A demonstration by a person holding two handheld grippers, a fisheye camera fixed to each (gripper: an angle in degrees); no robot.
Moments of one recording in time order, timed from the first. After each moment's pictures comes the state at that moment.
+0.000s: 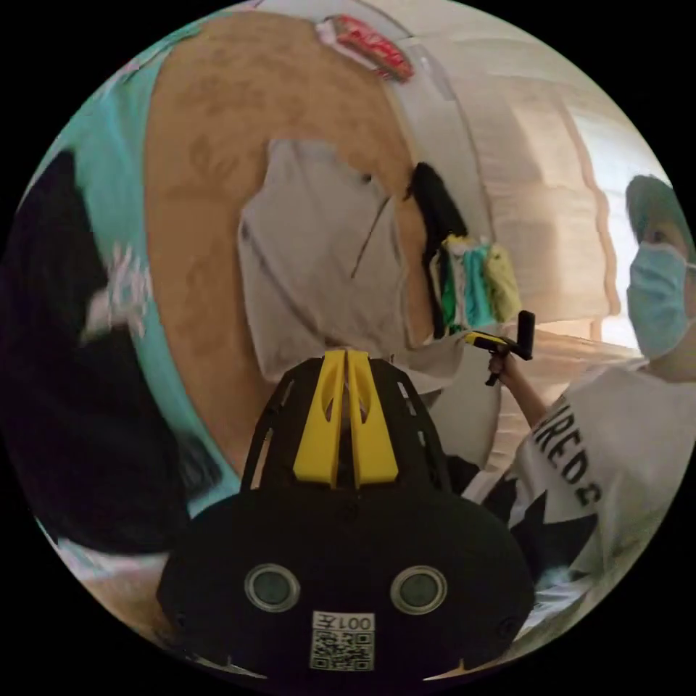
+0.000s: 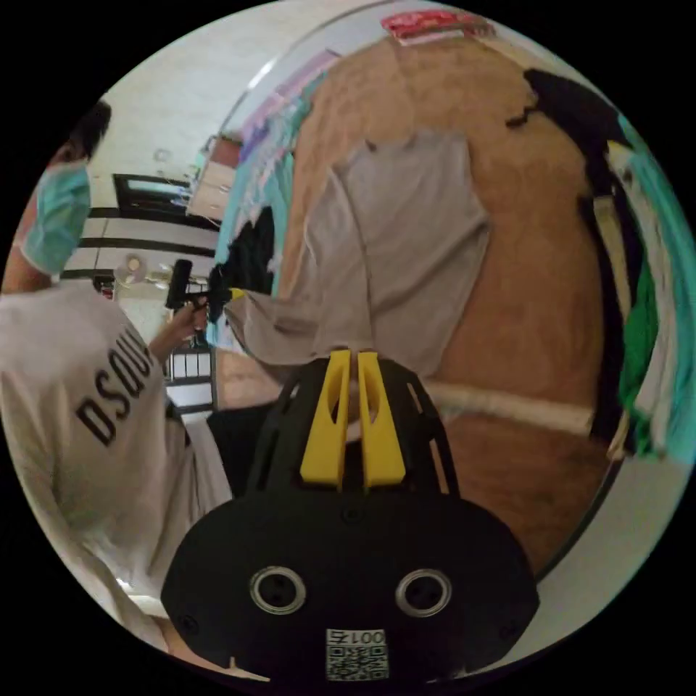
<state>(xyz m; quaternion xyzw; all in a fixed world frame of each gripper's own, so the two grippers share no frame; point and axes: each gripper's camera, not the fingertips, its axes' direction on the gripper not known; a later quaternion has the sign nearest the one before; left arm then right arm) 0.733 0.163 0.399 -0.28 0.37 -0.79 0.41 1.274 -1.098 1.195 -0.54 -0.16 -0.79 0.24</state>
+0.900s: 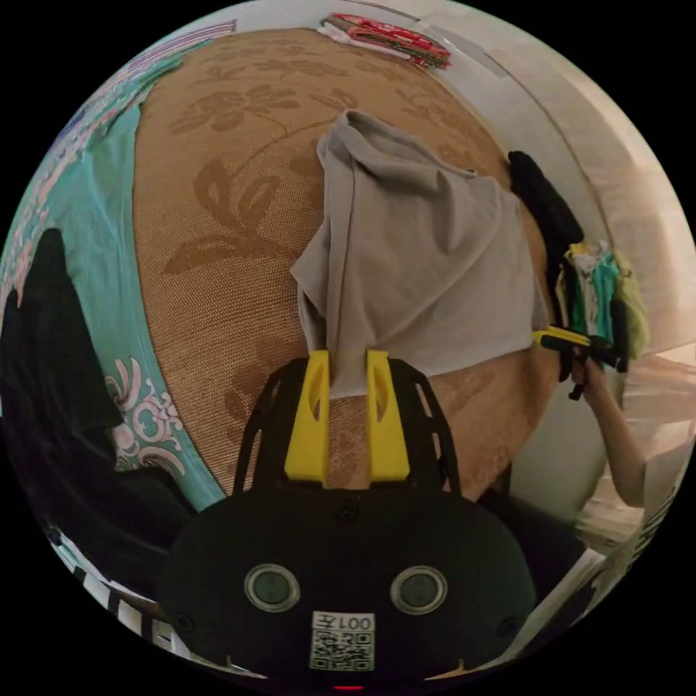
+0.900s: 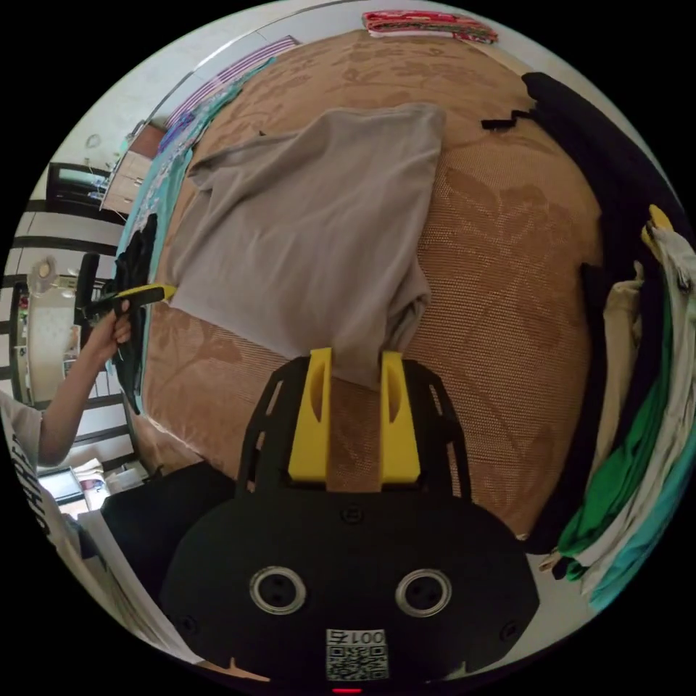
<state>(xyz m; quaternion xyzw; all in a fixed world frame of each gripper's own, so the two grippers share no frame) 0.691 0.150 0.576 -0.44 0.26 -0.71 0.49 1.273 -0.986 1.300 -0.39 -0.08 -0.88 0.26</state>
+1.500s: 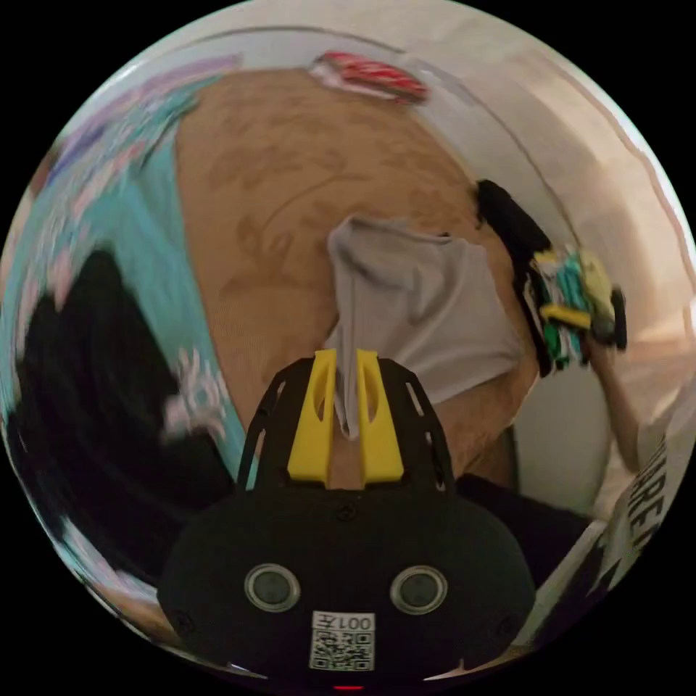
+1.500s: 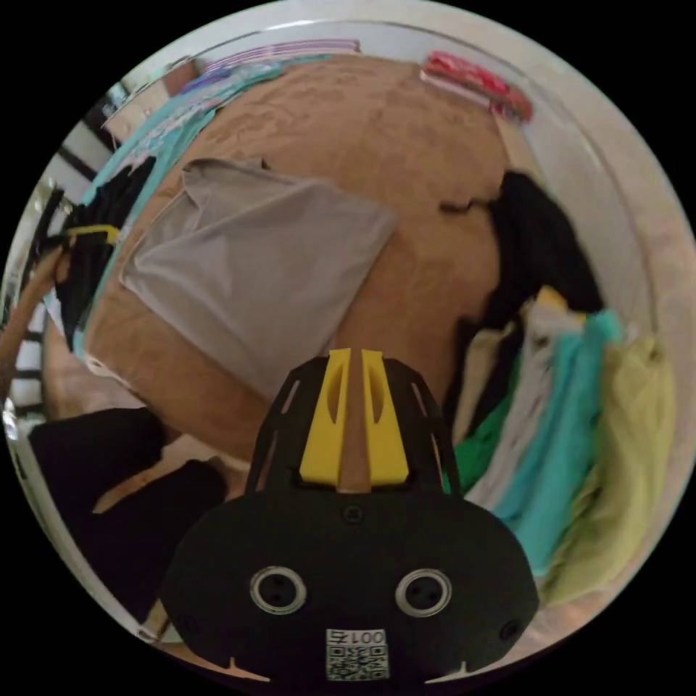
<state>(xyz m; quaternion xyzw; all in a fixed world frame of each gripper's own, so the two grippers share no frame) 0.615 0.046 0.635 -0.39 0.21 -0.71 0.54 1.233 -0.959 1.192 -0.18 -0.11 -0.96 0.17</state>
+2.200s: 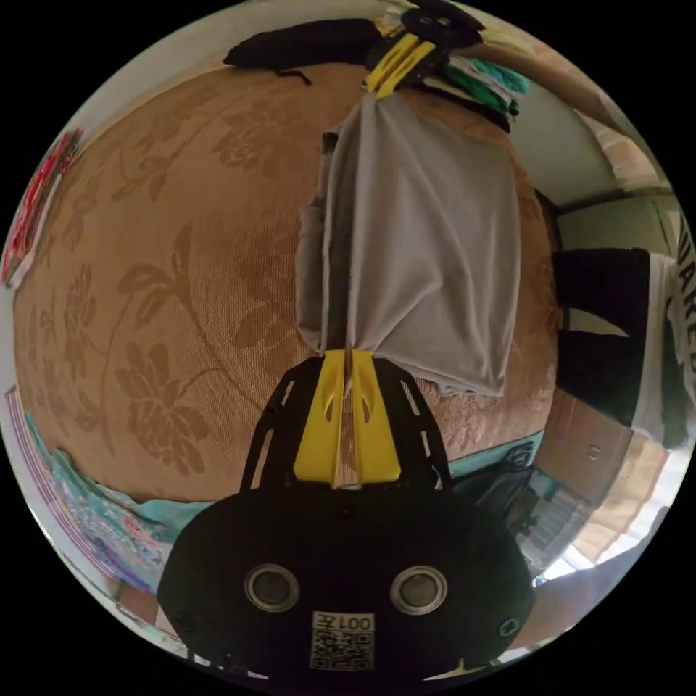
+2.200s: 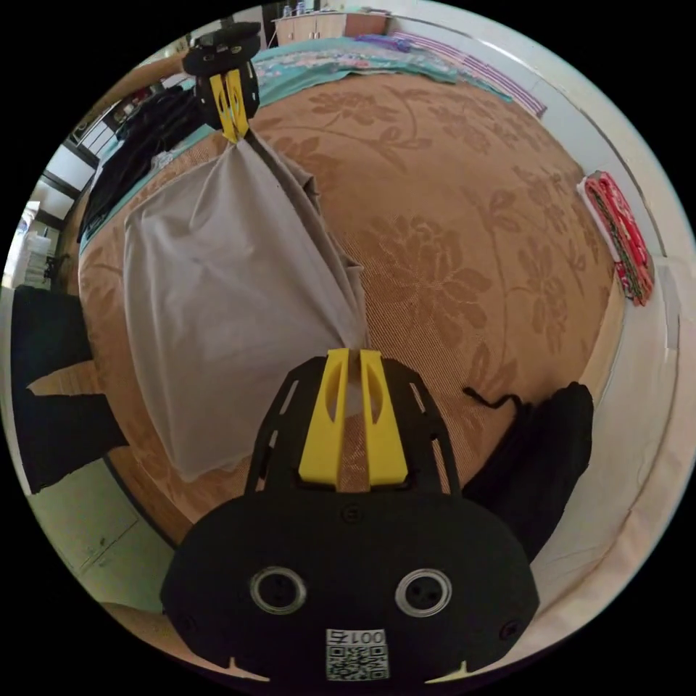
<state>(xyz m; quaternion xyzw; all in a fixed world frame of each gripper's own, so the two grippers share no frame) 0.576 -0.044 0.929 -0.38 0.53 -0.23 0.73 1.174 -0.743 1.183 -0.18 -0.16 -0.97 -0.10</state>
